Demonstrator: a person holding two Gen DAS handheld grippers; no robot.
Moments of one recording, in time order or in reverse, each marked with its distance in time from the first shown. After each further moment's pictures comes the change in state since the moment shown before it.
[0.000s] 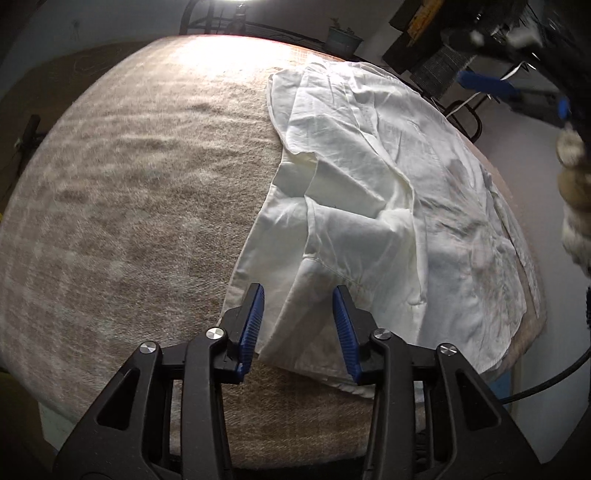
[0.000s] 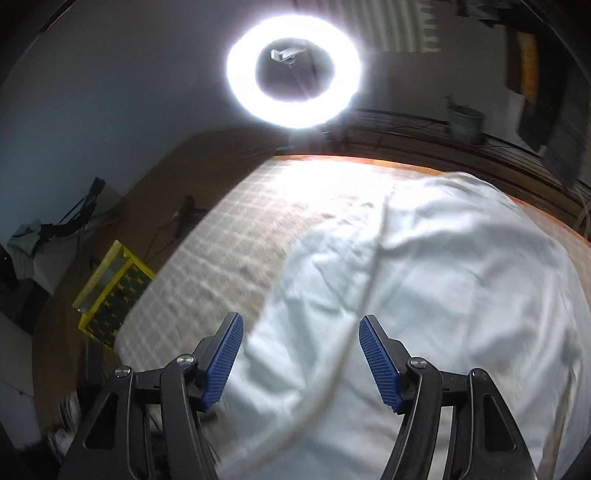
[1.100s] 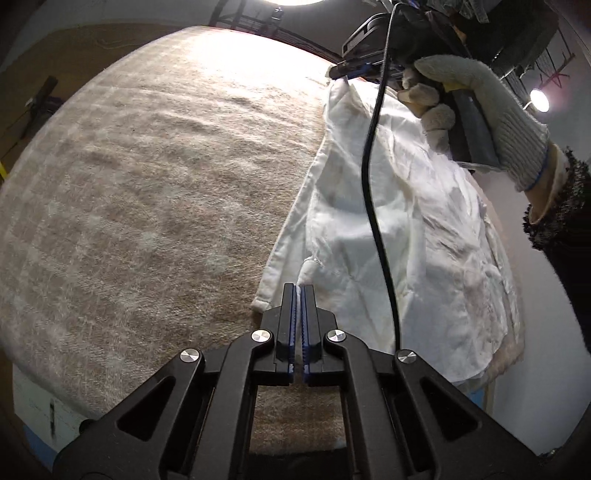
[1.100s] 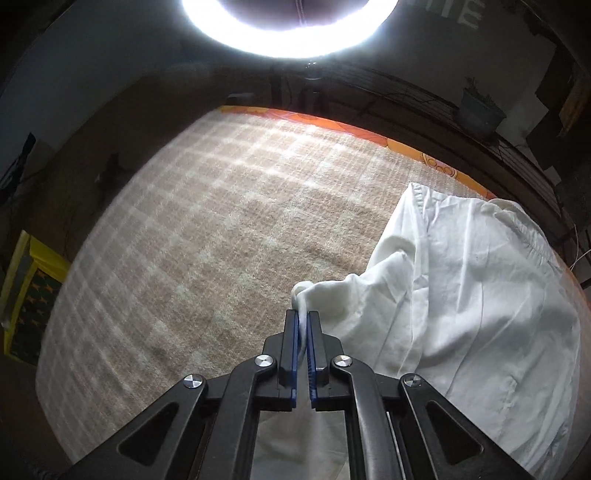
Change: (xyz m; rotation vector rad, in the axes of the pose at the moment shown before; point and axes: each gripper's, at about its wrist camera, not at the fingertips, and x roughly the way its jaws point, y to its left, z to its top) left arm -0.022 0.041 -0.014 -0.118 -0.041 -0.067; right arm 0.183 0.014 0.096 -0.042 0.225 -0.269
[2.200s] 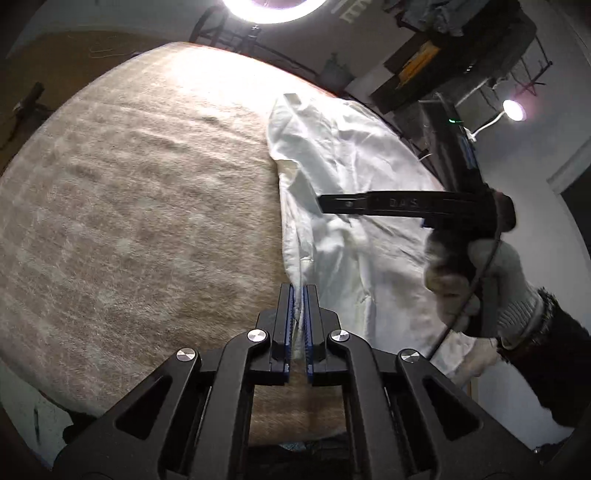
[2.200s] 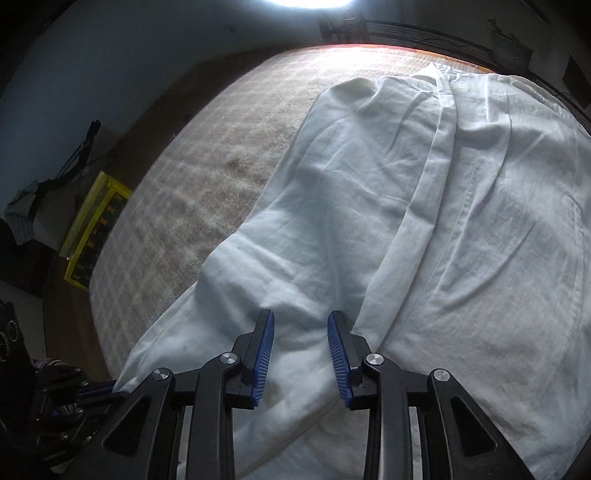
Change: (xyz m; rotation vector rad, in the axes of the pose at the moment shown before) left arm -0.007 -0.023 -0.007 0.010 -0.061 -0.092; right arm -0.020 -0.003 -0.163 -0.025 0.079 0.323
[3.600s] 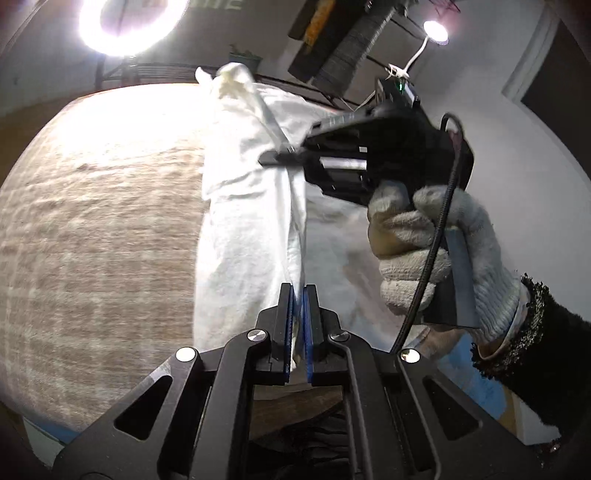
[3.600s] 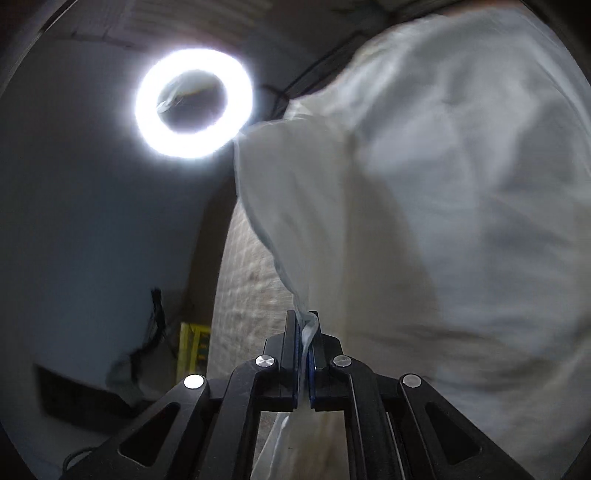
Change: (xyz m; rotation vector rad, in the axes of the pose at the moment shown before) left arm 0.043 -0.143 -0.030 0.336 0.046 -0.036; right arm -0.074 -0.119 -0.087 0.610 -0.350 0.383
